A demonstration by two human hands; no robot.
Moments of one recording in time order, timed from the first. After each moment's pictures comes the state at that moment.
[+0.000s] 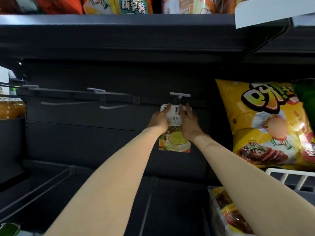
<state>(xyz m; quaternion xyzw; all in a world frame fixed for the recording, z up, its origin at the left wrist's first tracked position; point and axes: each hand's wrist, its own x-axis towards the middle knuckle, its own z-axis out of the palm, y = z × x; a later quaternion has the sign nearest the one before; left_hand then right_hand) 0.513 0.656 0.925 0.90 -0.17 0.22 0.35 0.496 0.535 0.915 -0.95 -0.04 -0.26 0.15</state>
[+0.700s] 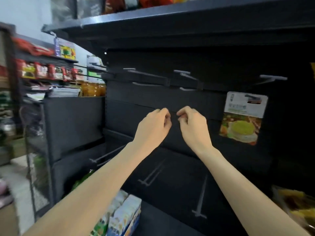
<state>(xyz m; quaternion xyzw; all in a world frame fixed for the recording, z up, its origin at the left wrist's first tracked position) 0.371 0.832 0.857 0.88 -0.08 0.42 0.22 0.397 0.704 0.867 -0.84 -0.24 -0.35 0.34</state>
